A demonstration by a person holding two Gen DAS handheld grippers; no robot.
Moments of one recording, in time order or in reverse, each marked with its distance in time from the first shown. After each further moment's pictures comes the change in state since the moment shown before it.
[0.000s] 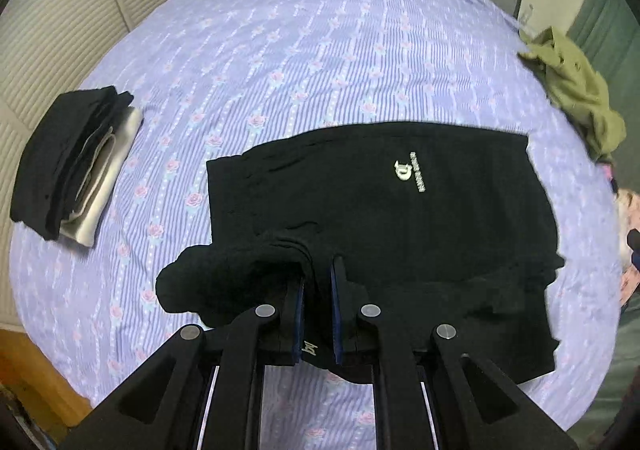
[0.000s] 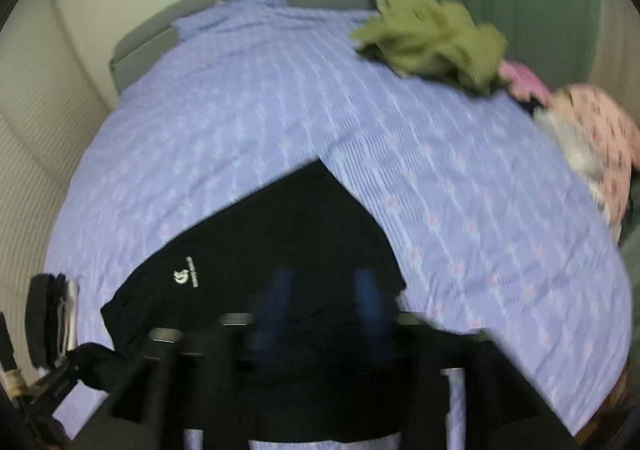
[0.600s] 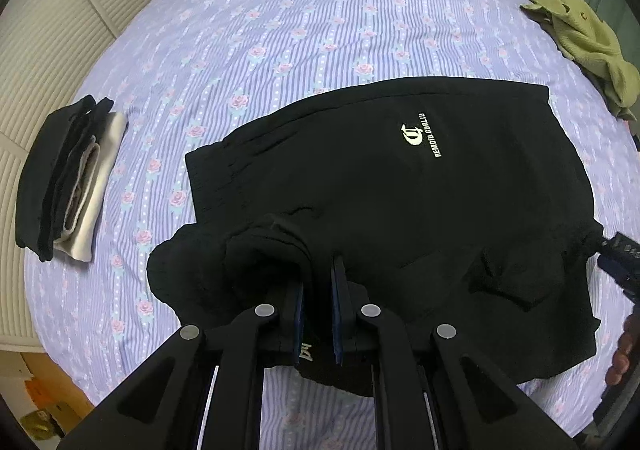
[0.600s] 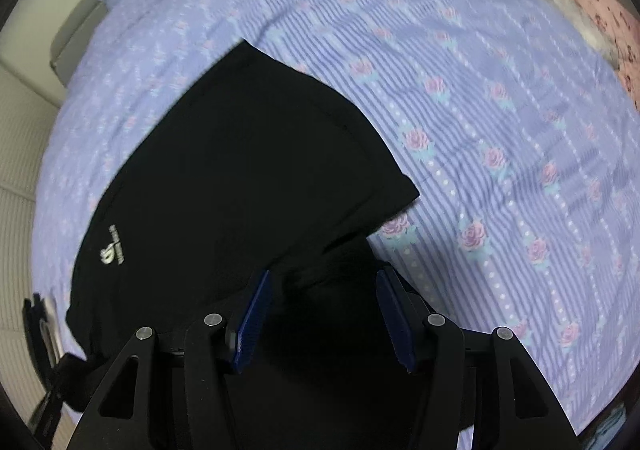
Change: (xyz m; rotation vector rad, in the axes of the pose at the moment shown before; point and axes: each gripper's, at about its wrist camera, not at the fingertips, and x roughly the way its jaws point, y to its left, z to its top) left arm 0.045 -0.025 -0.003 0.096 0.064 0.080; right arm 0.136 -0.048 -0.044 0.185 0.274 -0.036
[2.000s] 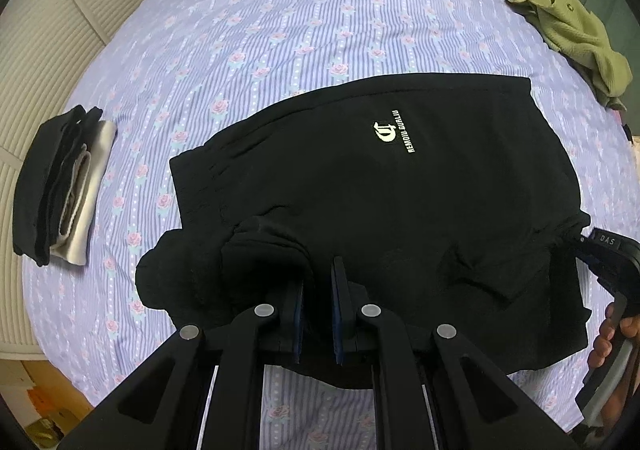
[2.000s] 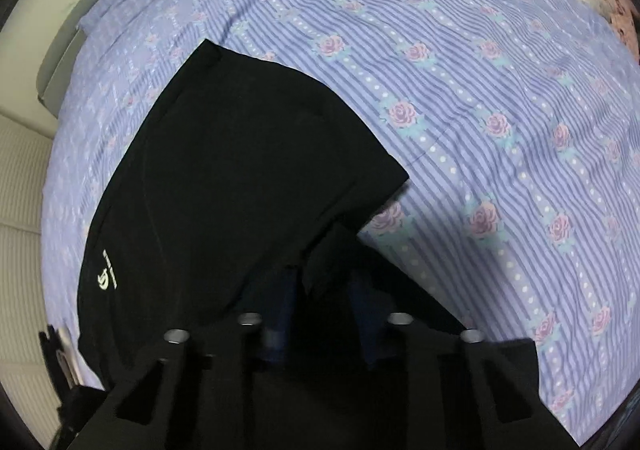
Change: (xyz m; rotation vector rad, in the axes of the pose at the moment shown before) left arm -0.011 -0.018 -0.002 0.031 0.003 -0.024; right arm 0.021 -0.019 -0.008 0.128 0.022 0.057
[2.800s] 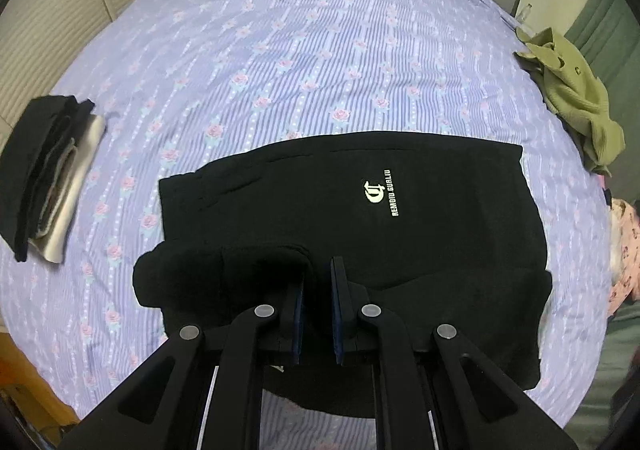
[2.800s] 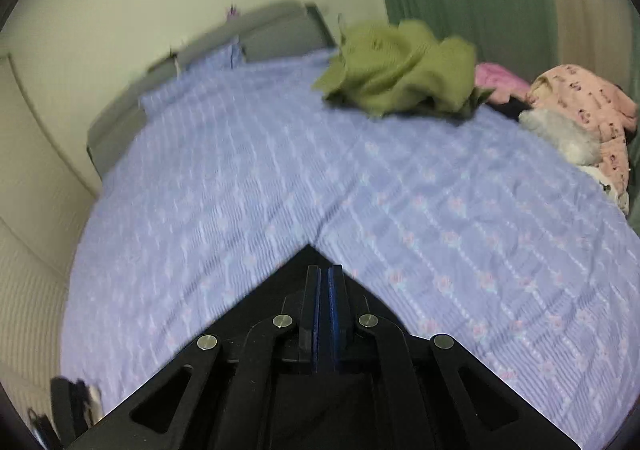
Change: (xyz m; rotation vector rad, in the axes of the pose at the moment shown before) left arm -0.007 0.020 0.045 -0.155 -0.030 -0.119; right arm -0.154 0.085 0.070 -0.116 -0.437 0.037
